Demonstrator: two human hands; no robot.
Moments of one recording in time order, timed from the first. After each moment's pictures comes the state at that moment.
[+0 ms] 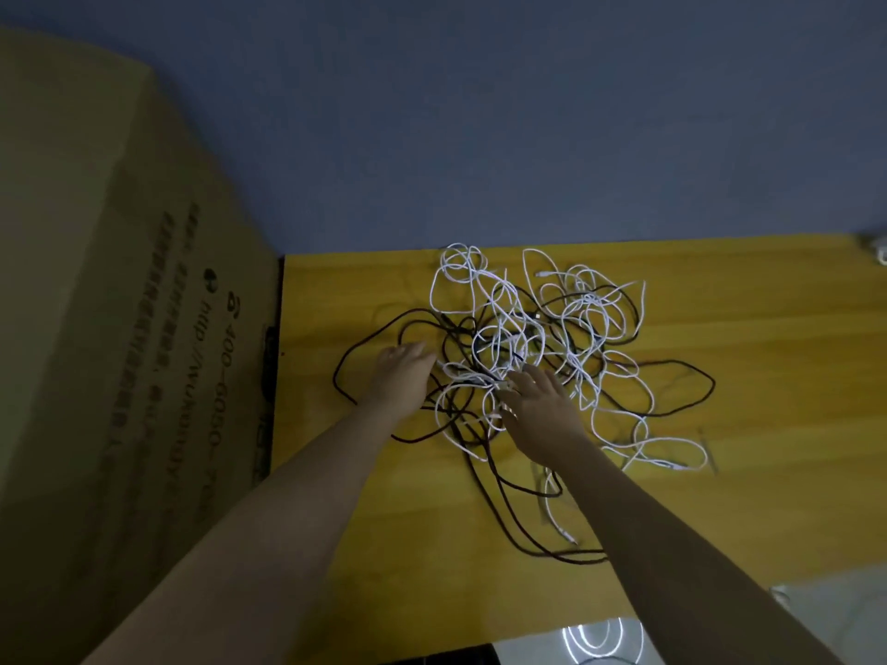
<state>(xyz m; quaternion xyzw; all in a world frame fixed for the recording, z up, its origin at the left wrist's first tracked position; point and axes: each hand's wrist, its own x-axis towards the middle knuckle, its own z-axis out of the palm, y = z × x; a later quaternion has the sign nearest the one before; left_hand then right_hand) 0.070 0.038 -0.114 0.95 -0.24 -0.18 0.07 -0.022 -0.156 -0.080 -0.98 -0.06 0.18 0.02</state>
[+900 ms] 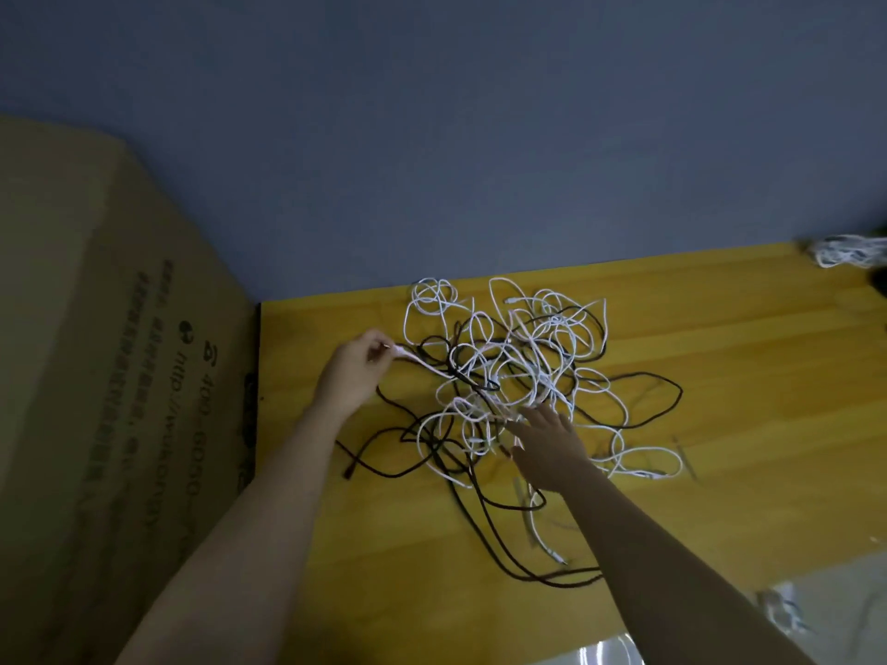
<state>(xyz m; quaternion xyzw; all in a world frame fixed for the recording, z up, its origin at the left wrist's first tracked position) 0.099 0.054 -0.068 0.89 -0.09 -0.09 0.43 -0.041 -0.183 -0.081 -0.96 0.05 0.26 0.02</state>
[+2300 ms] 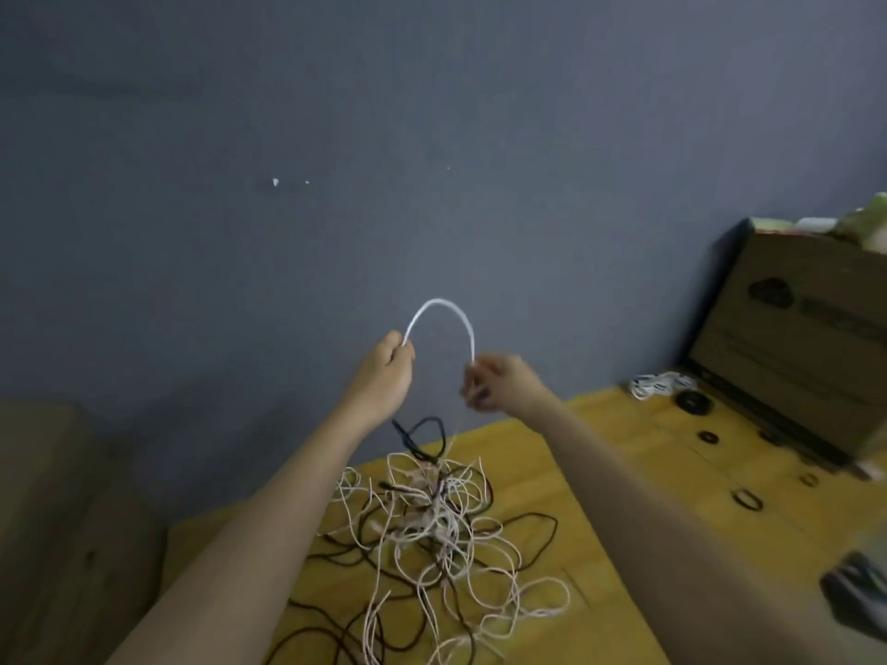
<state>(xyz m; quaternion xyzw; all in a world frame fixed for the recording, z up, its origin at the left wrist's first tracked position) 0.045 -0.102 0.224 0.82 -0.24 -0.03 0.51 -0.022 -0.268 0.219 -0.86 0.14 -0.10 0.48</state>
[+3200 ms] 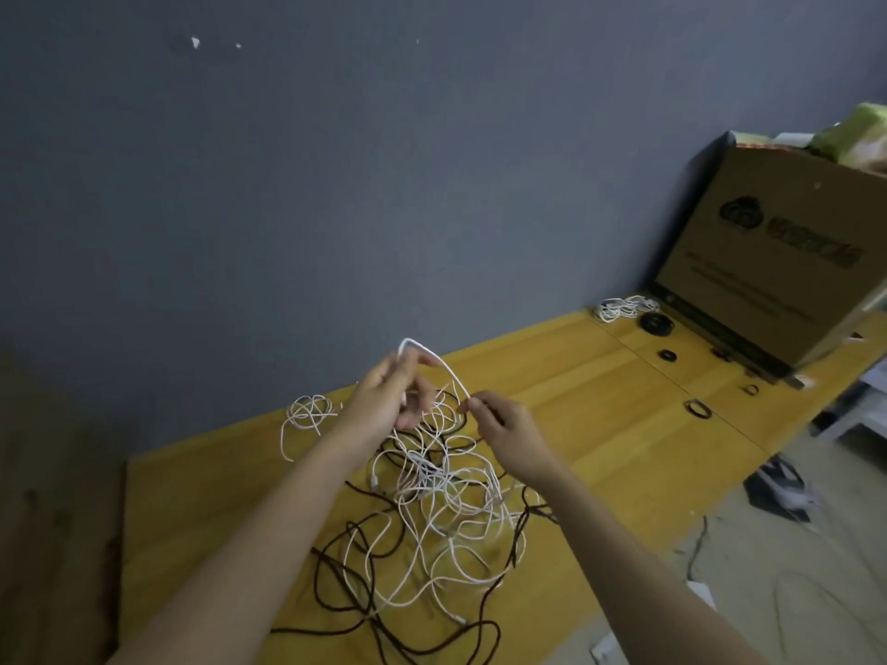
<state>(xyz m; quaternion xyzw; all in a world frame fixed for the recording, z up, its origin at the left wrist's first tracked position) -0.015 -0.095 0.134 0.63 -0.28 -0.26 0.68 -0.105 -0.257 0.081 -0.85 0.13 -0.15 0.48</state>
